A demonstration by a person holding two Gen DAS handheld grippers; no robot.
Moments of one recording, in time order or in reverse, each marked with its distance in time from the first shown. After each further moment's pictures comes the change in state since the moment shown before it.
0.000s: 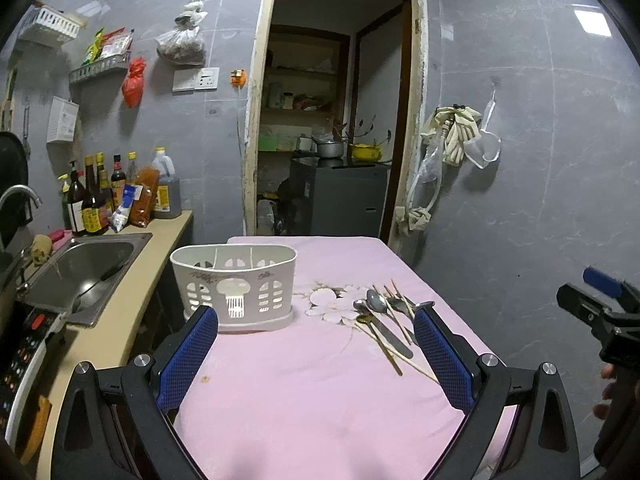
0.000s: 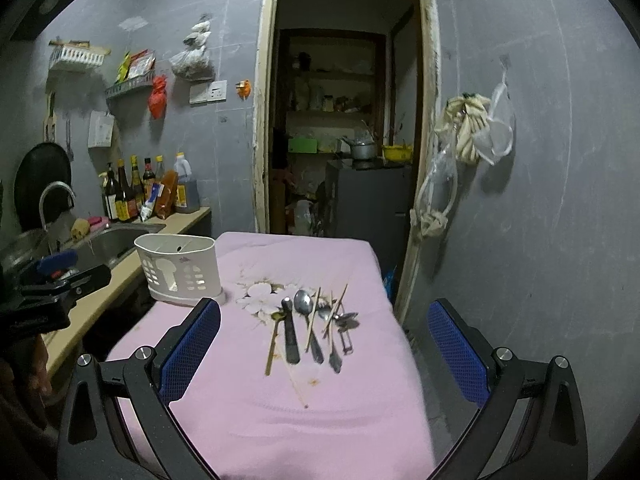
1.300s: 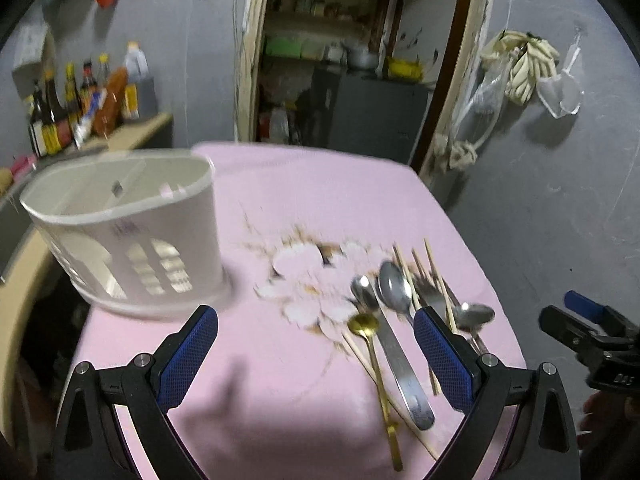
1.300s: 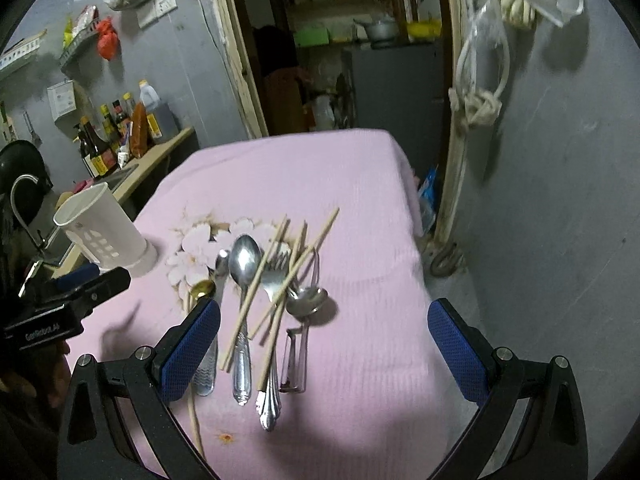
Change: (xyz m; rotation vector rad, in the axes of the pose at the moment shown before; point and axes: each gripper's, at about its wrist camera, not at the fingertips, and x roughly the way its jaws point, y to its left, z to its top) left arm 0.231 -0.046 -0.010 -0.154 0.350 0.069; right arm 0.262 -0.068 -0.040 0.135 0.423 0.208
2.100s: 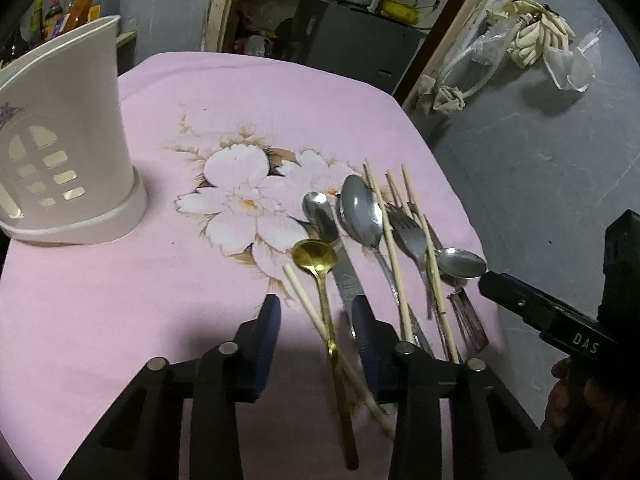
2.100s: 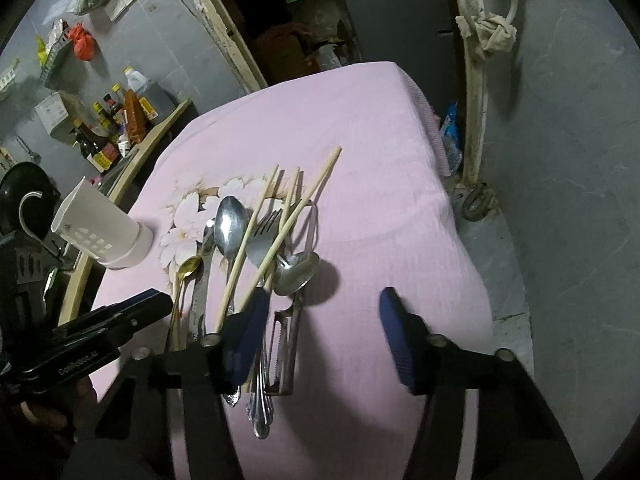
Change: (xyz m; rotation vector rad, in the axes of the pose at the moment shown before) left arm 0.055 -0.022 -0.023 -0.062 0.236 -0.136; right arm 0.061 -0.015 -0.010 0.109 0.183 0.118
